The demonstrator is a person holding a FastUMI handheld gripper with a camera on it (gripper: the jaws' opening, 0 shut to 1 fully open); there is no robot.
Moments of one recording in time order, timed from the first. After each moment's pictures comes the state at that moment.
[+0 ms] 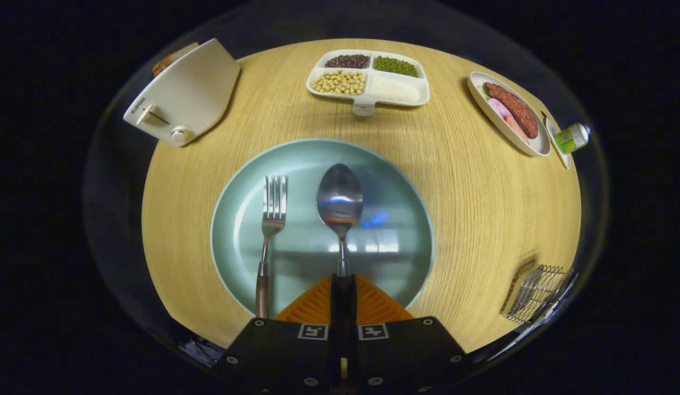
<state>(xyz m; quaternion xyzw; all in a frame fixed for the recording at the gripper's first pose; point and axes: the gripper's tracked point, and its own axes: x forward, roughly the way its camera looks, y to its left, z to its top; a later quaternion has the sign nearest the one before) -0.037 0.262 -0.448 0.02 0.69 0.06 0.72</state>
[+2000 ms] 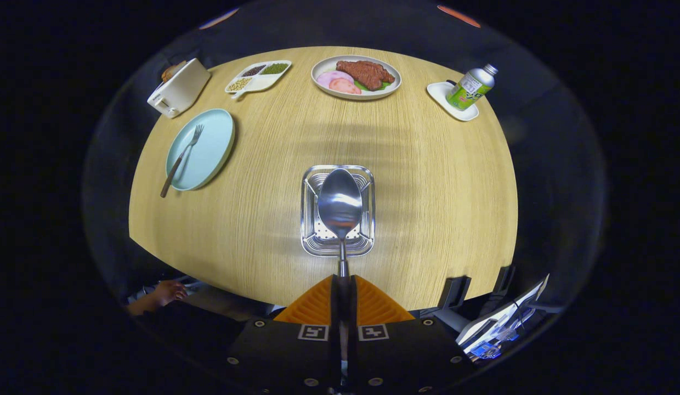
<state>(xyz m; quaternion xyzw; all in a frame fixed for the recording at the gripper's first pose) -0.170 -0.043 -0.359 -0.05 0.71 0.04 0.70</state>
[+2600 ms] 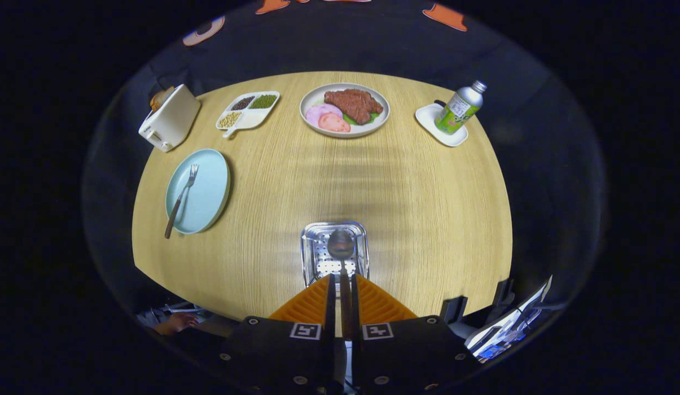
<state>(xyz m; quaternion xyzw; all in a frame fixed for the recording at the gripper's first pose) -0.093 -0.026 -0.340 0.00 0.63 0.02 0.77</state>
